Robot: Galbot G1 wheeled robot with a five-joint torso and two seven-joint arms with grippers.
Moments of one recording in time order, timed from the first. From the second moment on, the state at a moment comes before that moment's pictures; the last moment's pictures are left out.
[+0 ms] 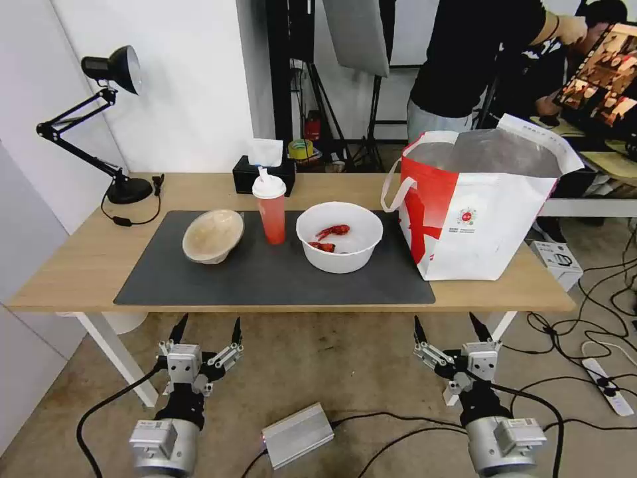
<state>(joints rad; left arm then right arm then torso) 1.80 -1.49 -0.55 -2.31 -0.01 0.01 -0.01 -1.80 1.48 0.55 2.30 0.02 -0.01 0.01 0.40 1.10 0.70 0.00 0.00</state>
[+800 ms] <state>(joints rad) 1.87 -1.23 -0.63 -2.50 -0.62 0.56 -0.49 -1.64 0.92 0.48 2.50 0.60 -0.55 0.36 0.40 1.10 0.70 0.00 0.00</state>
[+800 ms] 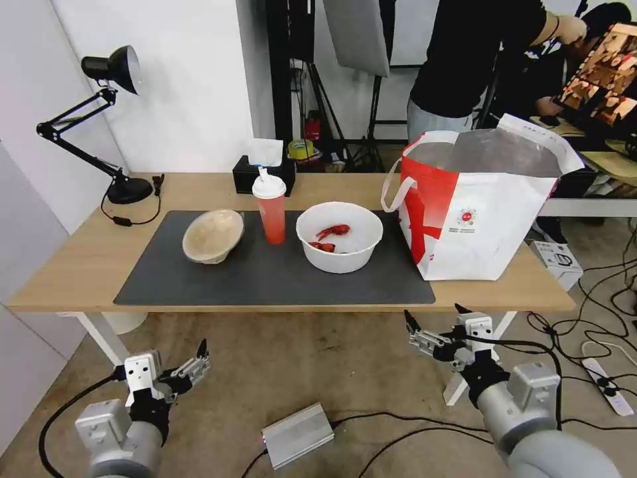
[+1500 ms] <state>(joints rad) 1.88 -1.18 -0.68 -2.50 -0.65 0.37 -0.47 -1.58 0.75 0.40 2.50 0.73 -0.65 0.40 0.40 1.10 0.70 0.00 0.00</state>
